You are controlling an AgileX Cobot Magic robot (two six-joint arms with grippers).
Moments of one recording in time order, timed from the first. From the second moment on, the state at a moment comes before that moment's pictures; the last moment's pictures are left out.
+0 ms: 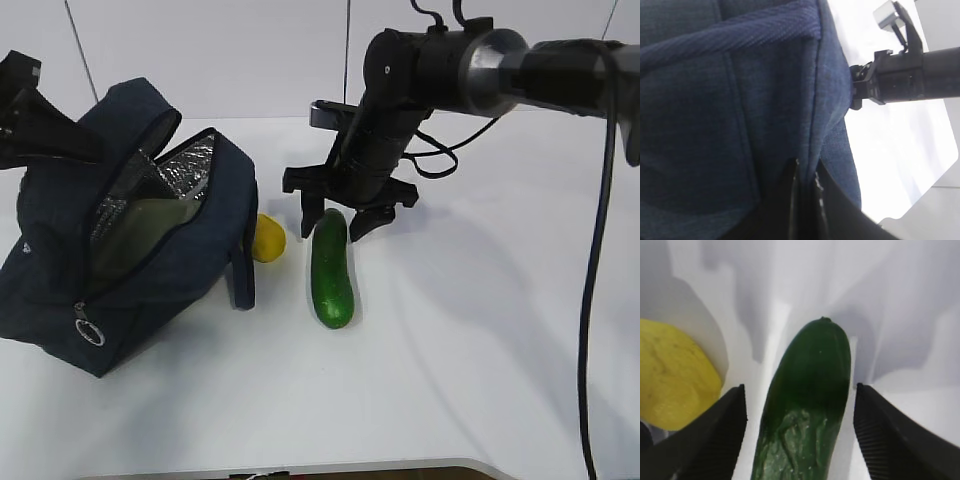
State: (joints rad) left arm 0.09 1.60 -1.11 -1.06 0.94 0.68; right arm 0.43 2.32 -1.95 0.21 0.98 0.22
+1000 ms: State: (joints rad) left arm 0.09 1.60 -1.11 -1.06 0.94 0.68; right arm 0.43 2.32 -1.97 0.21 1.02 0.22
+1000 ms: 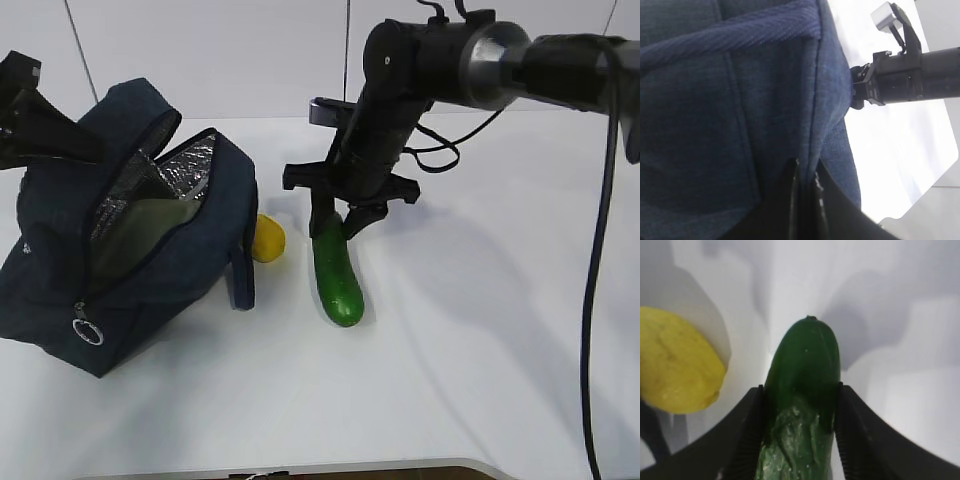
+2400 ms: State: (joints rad) left arm 0.09 1.60 -1.11 -1.07 0.94 0.68; right arm 0.48 2.43 -2.47 0.74 1.25 0.18
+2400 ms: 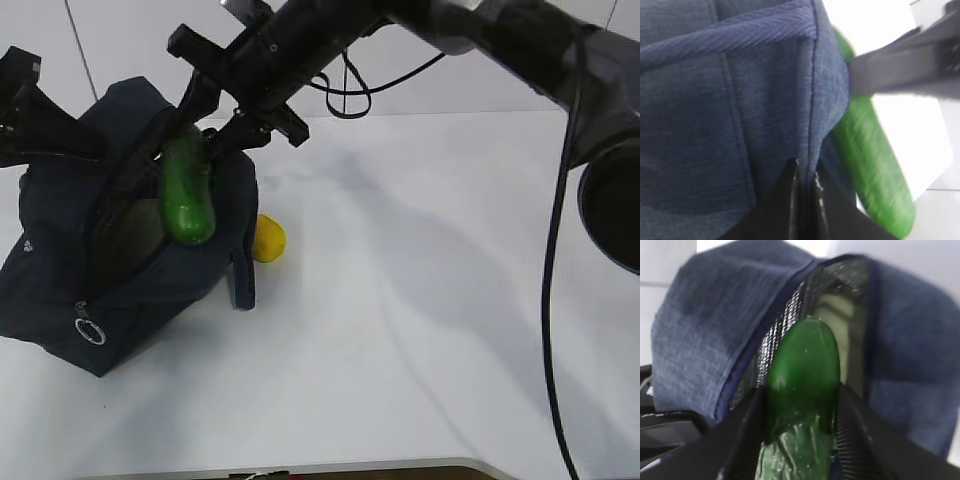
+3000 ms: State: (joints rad) left arm 0.09 1.60 -1.11 -1.08 0.94 0.68; right arm 0.50 2.47 -2.47 0.78 1.14 0.18
